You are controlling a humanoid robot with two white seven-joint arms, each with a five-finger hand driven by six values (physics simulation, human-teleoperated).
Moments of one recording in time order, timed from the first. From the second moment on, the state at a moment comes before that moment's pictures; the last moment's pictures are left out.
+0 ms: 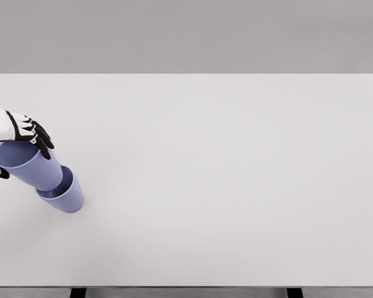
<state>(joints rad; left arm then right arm) -1.10 1.45 -1.19 -1.76 0.30 -0.61 -0.61 -0.03 0.00 -0.07 0.15 0.08 -0.15 0.14</state>
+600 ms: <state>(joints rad) -1.09 1.42 -1.19 -1.75 0.30 -0.61 -0.61 -0.03 0.00 -0.07 0.15 0.08 -0.15 0.14</state>
